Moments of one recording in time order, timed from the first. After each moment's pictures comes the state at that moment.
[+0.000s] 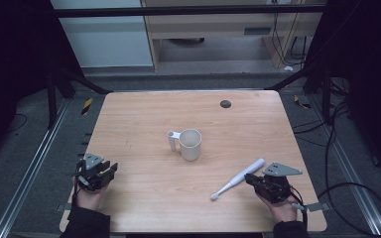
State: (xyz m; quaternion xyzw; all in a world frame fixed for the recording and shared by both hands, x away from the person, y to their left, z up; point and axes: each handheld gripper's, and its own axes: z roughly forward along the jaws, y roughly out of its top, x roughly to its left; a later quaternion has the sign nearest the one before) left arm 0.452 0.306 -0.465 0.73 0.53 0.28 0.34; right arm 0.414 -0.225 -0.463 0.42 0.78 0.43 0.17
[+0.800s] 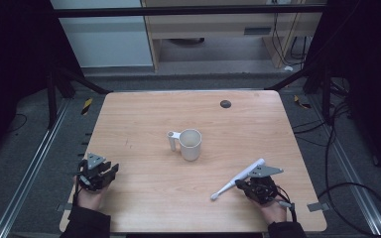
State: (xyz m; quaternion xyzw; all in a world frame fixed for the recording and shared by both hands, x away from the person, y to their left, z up) left arm 0.453 0.304 -0.467 0.74 0.52 0.27 0.33; right arm 0.424 -0.199 -0.484 0.40 0.82 0.39 0.13
